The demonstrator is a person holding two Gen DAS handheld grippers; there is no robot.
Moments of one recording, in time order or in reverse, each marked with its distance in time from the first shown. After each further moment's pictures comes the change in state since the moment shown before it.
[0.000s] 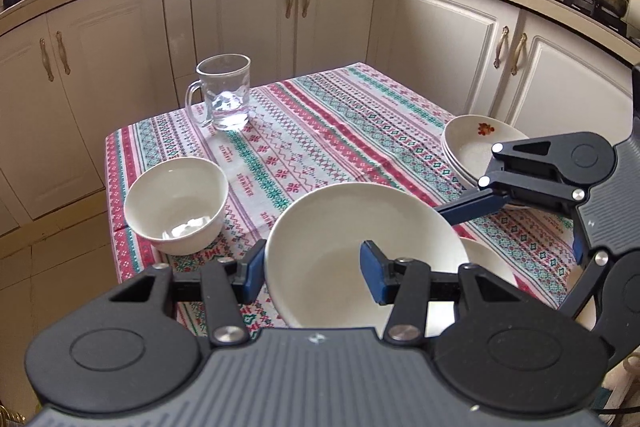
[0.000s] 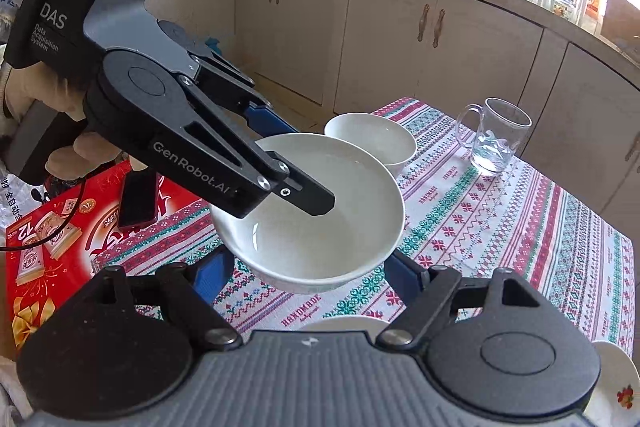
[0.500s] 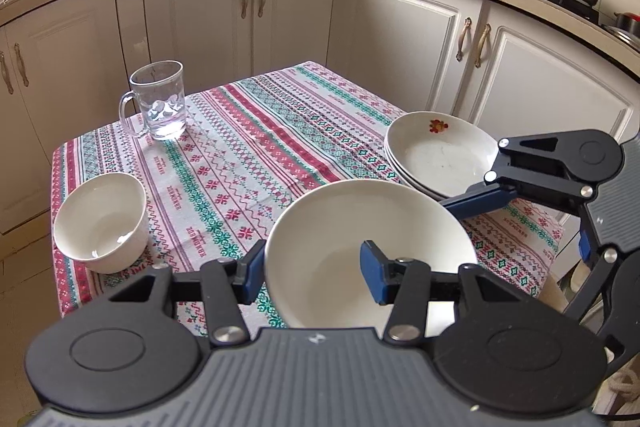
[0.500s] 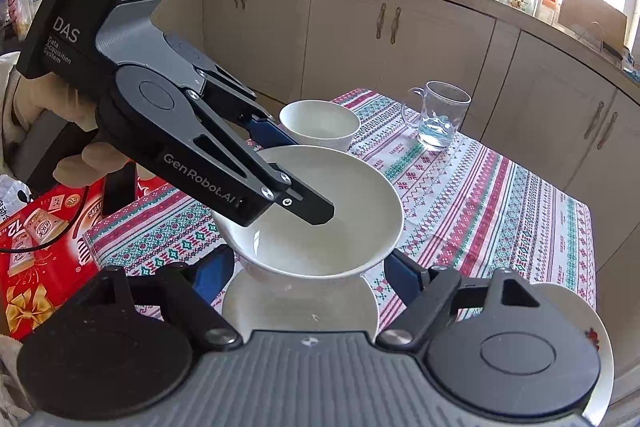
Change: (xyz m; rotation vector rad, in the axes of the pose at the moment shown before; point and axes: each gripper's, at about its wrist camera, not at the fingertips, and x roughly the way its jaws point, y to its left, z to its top) left arm 0.023 -0.048 0.007 0.033 0.008 -0.085; right arm -0.048 -0.019 -0.037 0.049 0.000 -0.080
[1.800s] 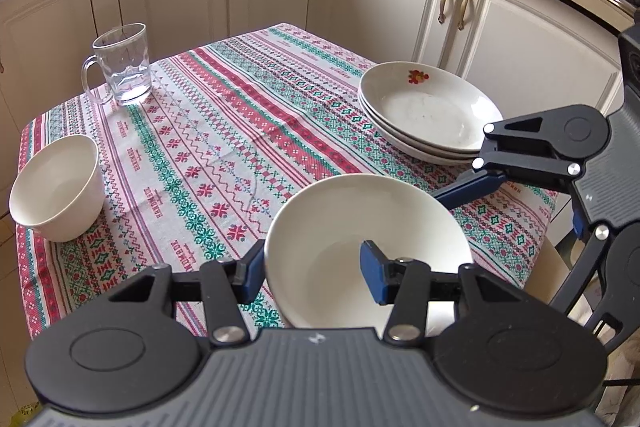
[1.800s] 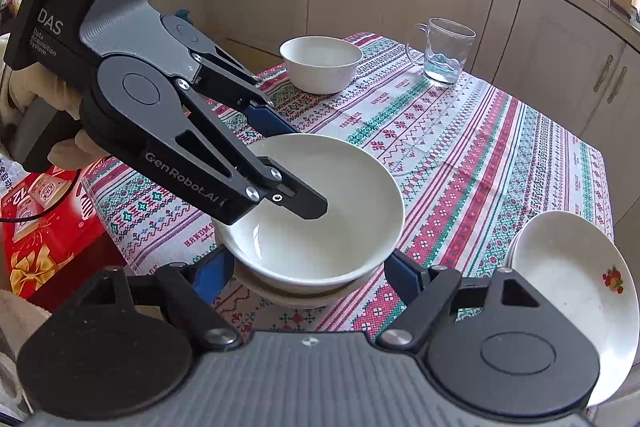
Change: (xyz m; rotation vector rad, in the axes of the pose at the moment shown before) left arm 0.027 -0.018 -0.024 0.034 0.073 -0.038; right arm 0.014 -0.006 -0.034 0.032 0.119 0.040
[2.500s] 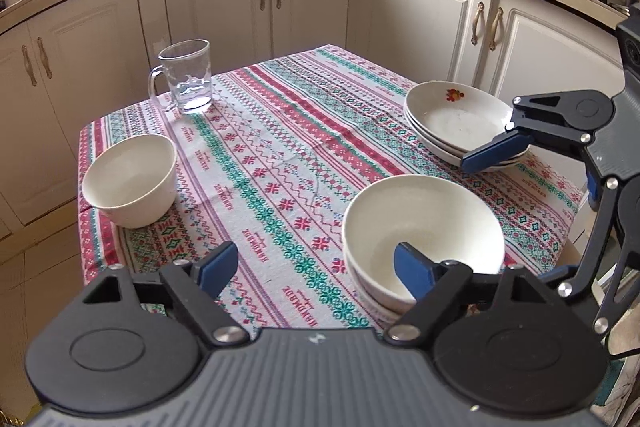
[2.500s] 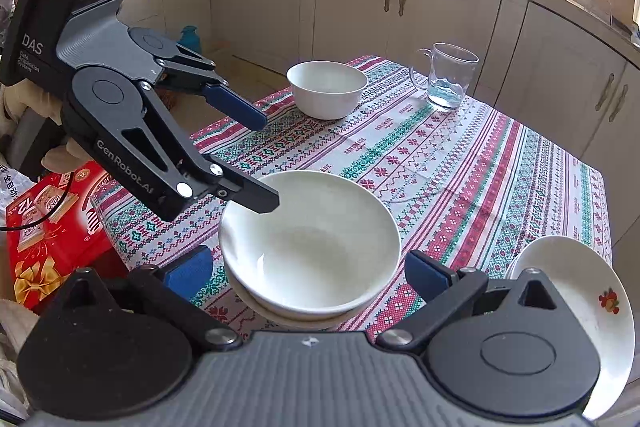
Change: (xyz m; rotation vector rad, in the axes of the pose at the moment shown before) left arm -0.045 0.024 -0.021 -0.033 -0.067 0.126; right arm -0.009 0.004 0.011 -0.028 -0.065 0.007
